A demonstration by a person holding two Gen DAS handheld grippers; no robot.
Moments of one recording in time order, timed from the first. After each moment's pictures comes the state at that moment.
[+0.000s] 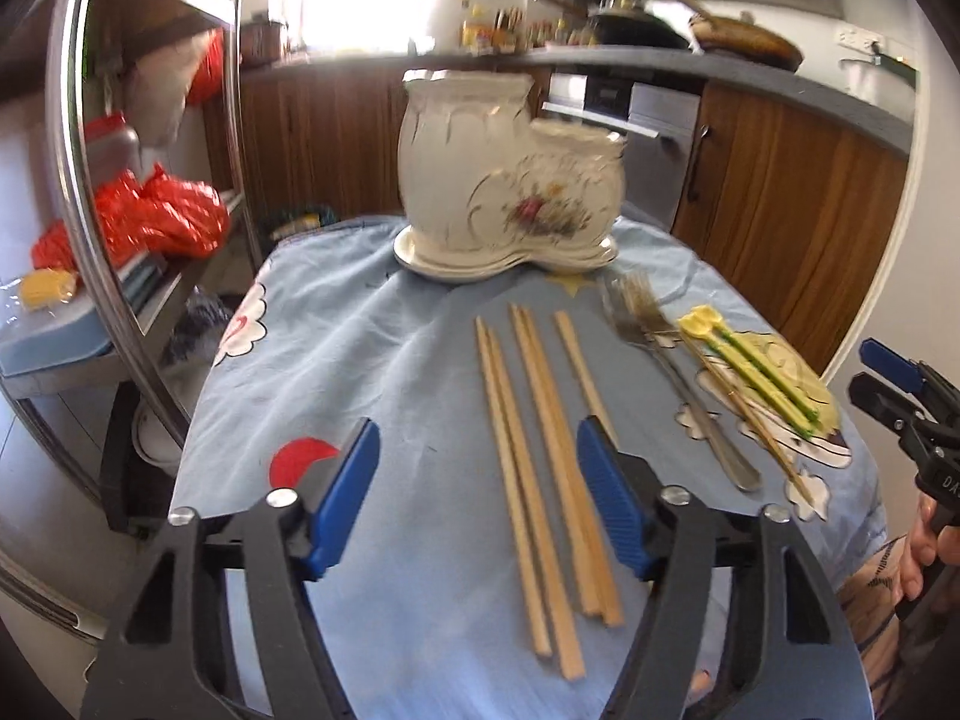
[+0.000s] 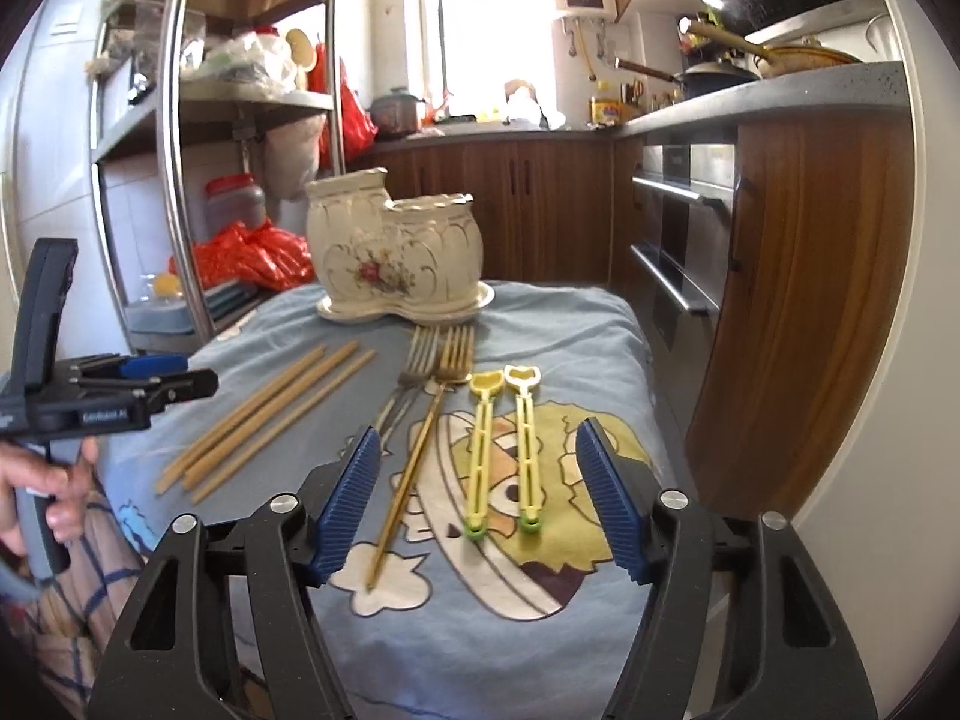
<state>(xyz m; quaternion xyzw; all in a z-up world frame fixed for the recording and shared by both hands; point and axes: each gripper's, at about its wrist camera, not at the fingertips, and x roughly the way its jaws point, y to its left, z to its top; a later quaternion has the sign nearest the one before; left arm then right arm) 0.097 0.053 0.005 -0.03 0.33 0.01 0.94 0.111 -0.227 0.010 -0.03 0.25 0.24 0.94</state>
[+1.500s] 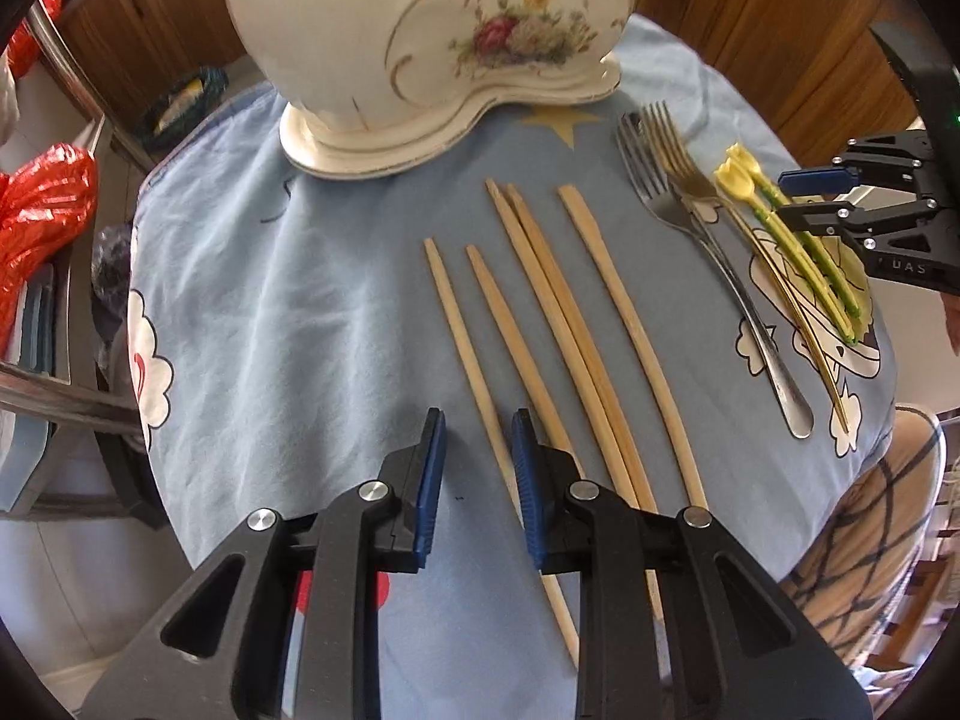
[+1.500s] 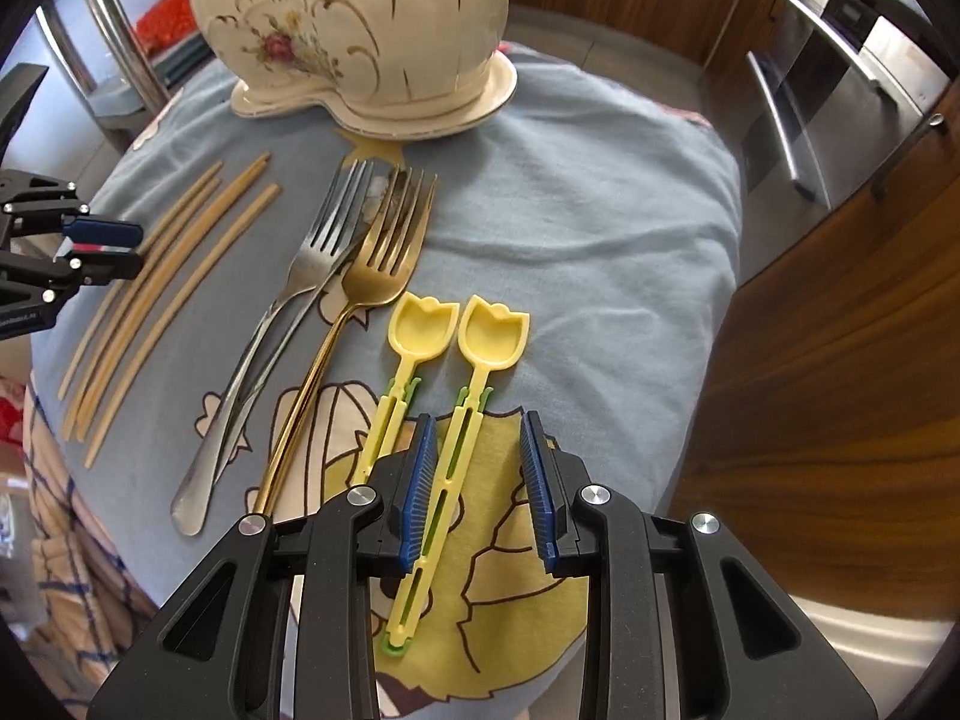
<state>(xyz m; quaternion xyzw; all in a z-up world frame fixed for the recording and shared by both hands) 0.208 0.061 -0.009 0.06 0.61 -0.09 0.79 0.271 -0.159 -0.009 -0.22 0.56 0.28 0.75</state>
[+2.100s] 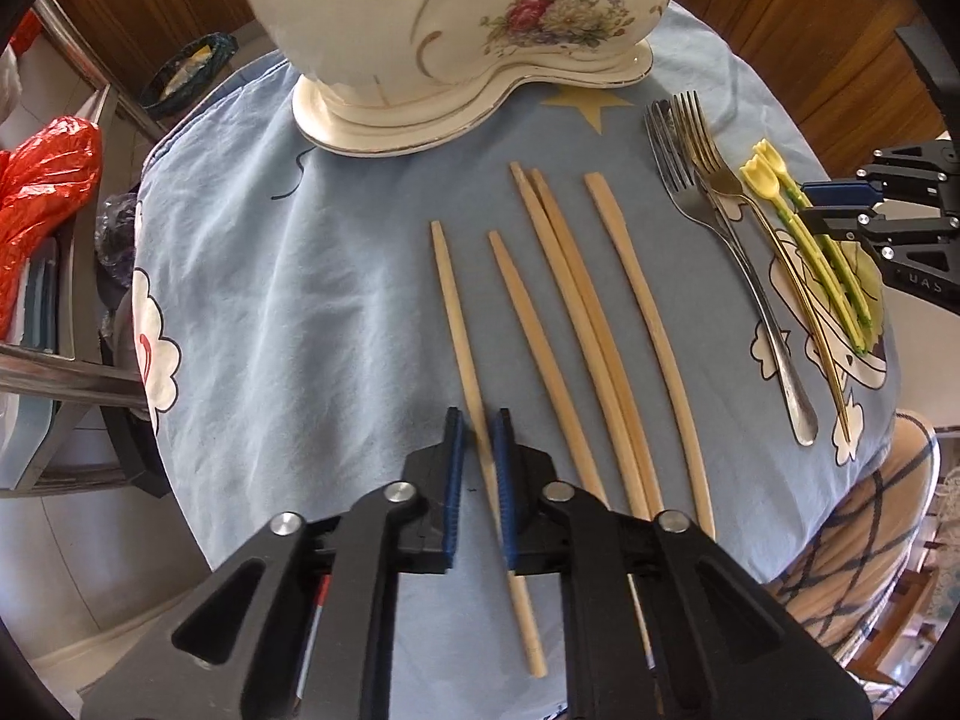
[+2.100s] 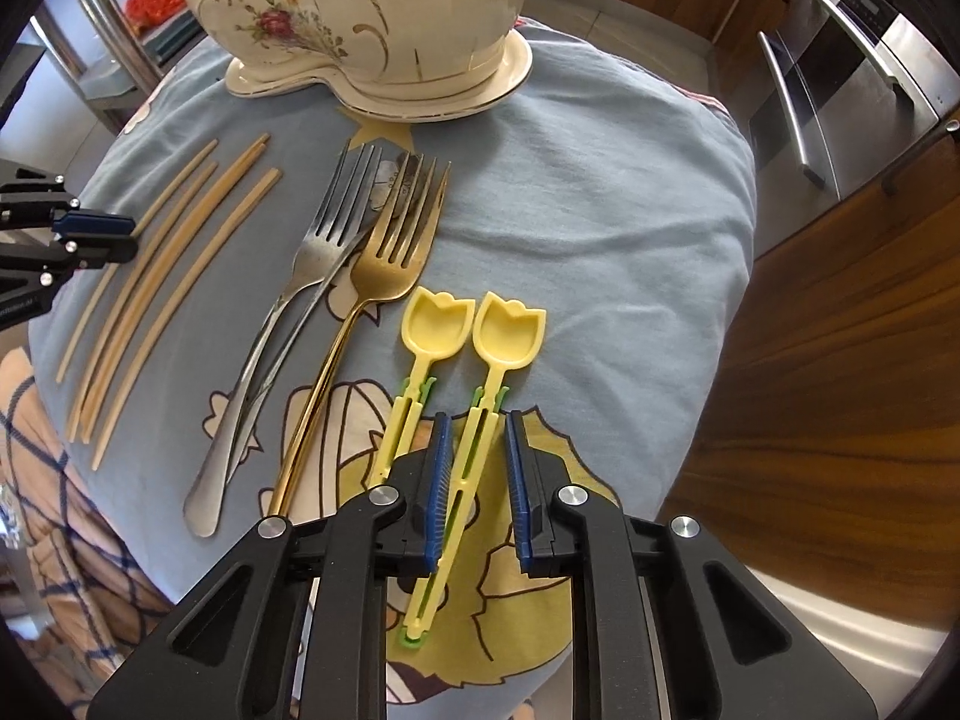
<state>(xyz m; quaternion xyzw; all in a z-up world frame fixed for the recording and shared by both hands) 0.233 0.059 -0.009 0.05 0.64 -0.08 0.76 0.273 -0.148 -0.010 -0.23 0.59 0.27 0.73</state>
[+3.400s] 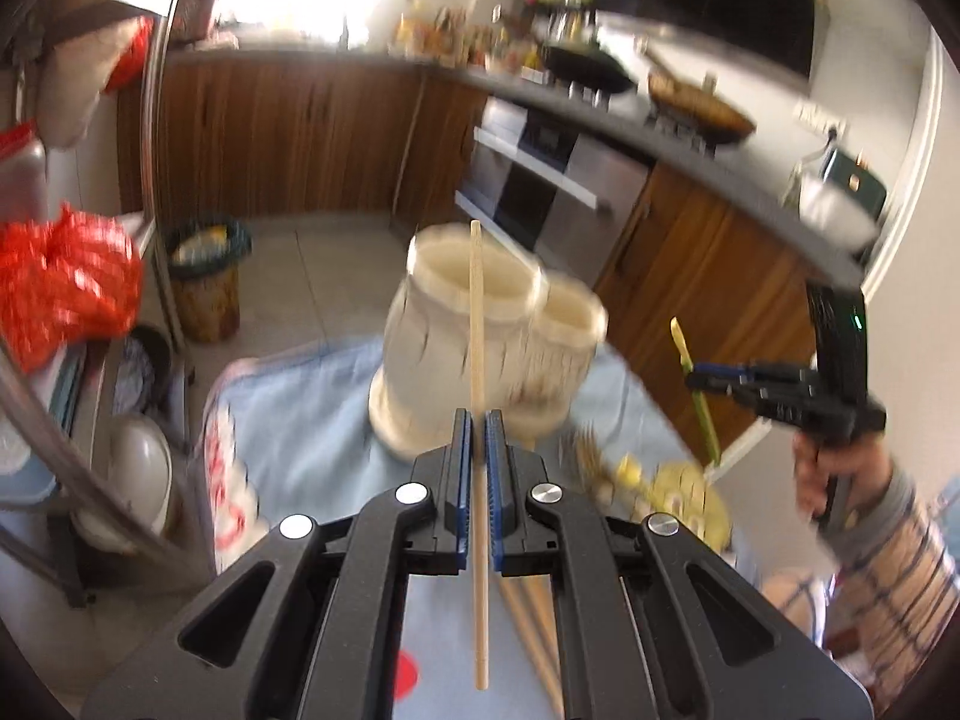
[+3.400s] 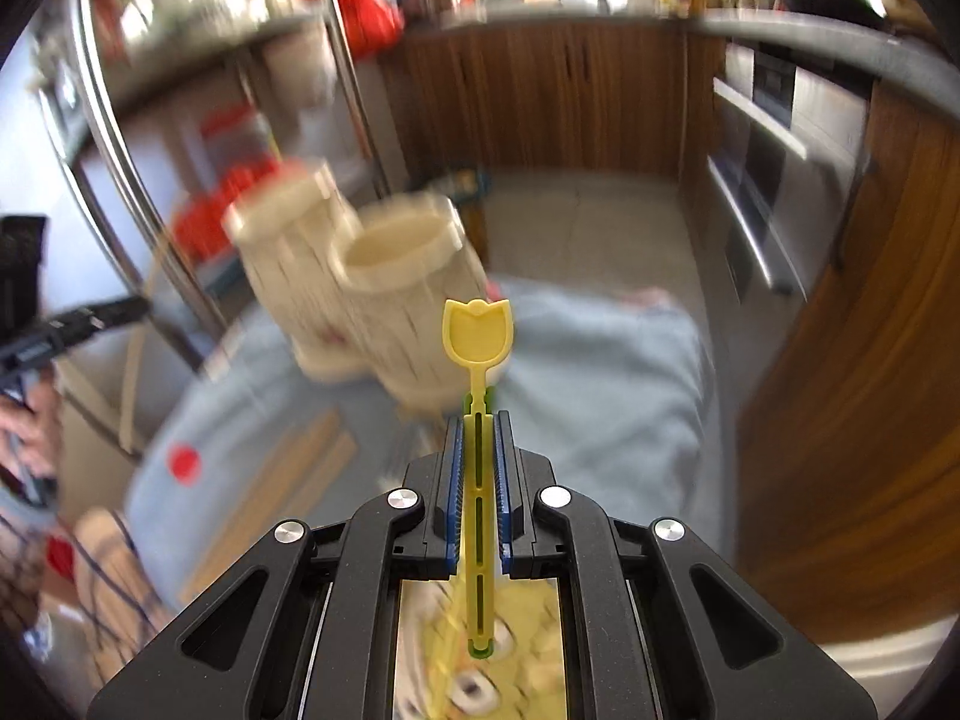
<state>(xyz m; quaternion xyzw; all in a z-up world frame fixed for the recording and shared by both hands) 0.200 0.143 0.116 -0.10 0.32 -0.12 0.93 0.277 -0.175 0.083 -0.02 0.36 0.33 0.87</state>
